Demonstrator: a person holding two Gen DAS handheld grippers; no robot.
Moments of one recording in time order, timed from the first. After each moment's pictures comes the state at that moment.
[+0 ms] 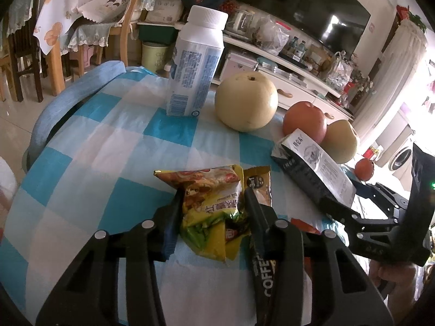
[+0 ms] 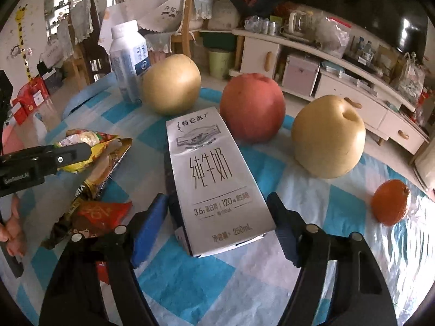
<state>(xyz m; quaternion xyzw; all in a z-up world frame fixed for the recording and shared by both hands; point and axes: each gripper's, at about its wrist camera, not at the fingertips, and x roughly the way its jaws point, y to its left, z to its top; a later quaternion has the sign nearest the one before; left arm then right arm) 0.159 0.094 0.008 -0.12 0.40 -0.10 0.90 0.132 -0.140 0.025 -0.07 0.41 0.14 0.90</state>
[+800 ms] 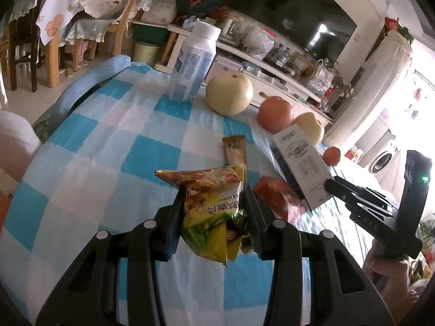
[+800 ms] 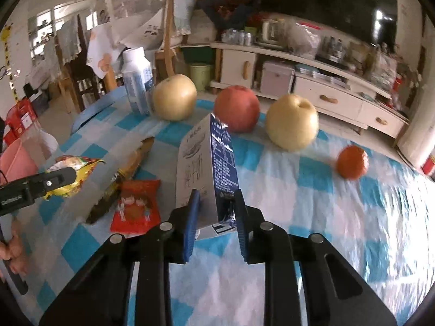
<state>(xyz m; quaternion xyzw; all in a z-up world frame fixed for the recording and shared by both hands) 0.085 0.117 0.020 -0.15 0.39 -0.15 0.90 0.052 -0.150 0.057 -0.02 0.39 0.08 0.92</state>
